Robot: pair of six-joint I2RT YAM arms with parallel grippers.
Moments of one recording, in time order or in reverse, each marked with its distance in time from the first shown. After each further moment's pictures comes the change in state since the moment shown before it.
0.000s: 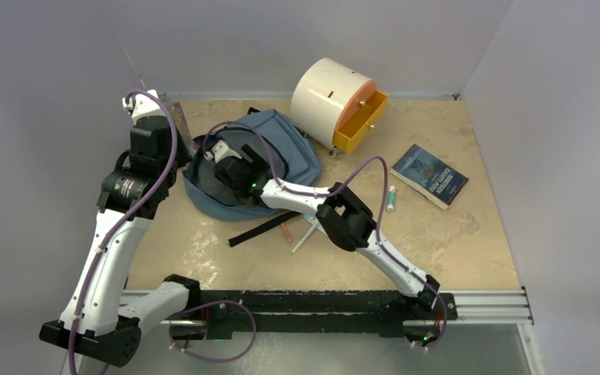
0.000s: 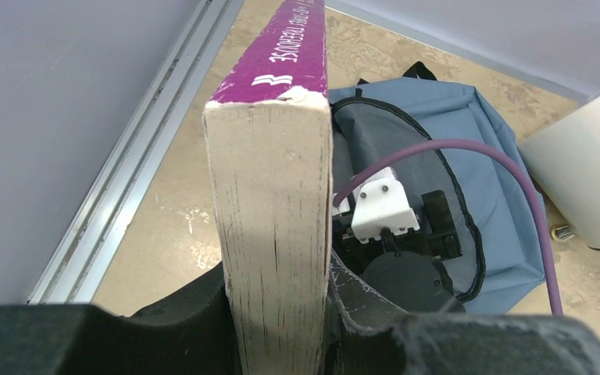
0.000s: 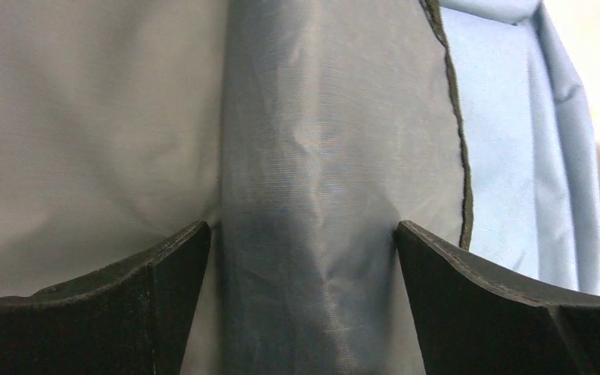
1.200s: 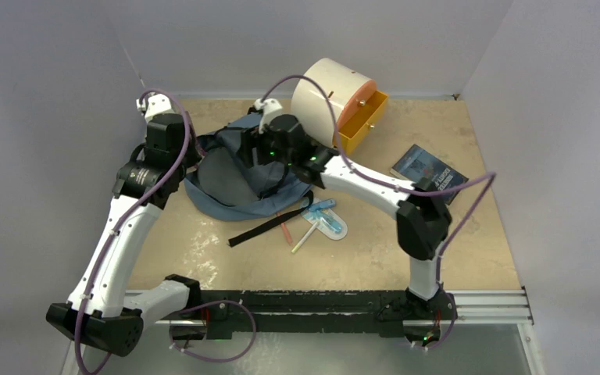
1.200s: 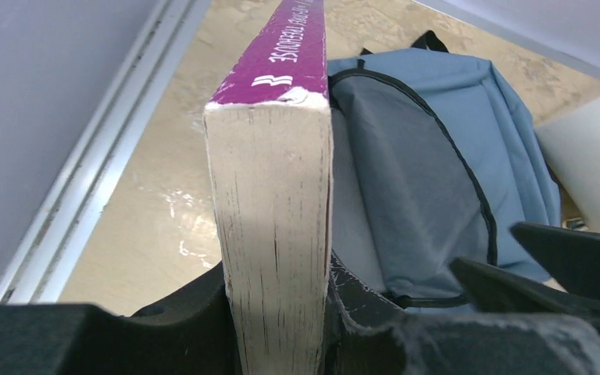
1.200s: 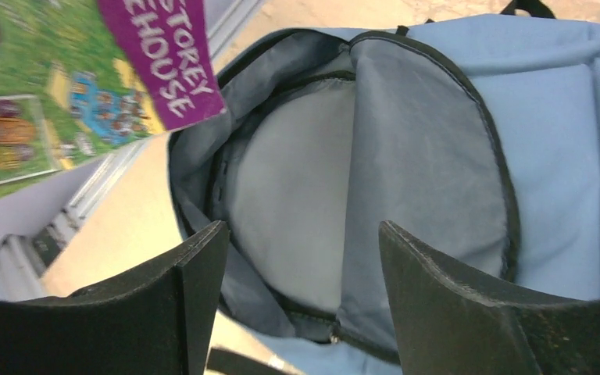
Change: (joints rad) left arm 0.000 0.076 -0.056 0.035 0.040 -0.066; right arm -0.177 -0.691 -0.533 0.159 -0.678 0.516
